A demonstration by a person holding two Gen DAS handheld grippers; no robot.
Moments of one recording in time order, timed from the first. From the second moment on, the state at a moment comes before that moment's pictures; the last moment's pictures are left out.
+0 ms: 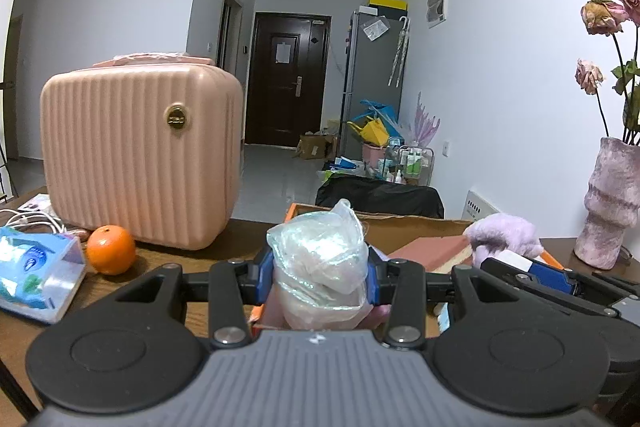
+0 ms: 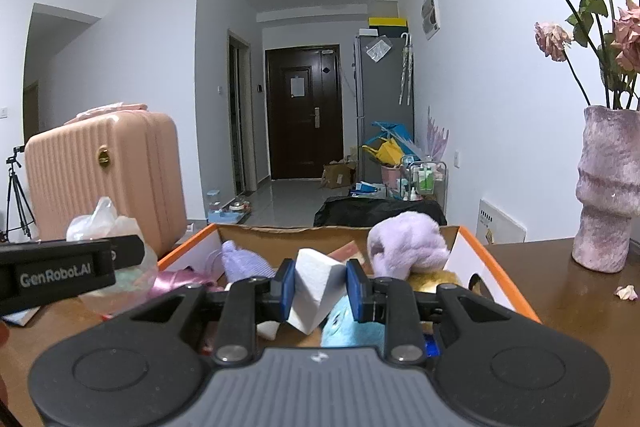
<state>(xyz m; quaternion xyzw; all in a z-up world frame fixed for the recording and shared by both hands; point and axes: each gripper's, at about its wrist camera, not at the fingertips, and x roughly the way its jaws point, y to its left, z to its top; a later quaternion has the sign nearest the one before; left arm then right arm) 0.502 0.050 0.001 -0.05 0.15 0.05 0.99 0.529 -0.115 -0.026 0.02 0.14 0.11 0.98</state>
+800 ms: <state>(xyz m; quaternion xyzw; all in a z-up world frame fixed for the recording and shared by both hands) 0.574 0.025 -0.008 -0.05 0.15 0.05 0.99 0.590 -0.130 -0.029 -0.01 0.12 0.08 0.99</state>
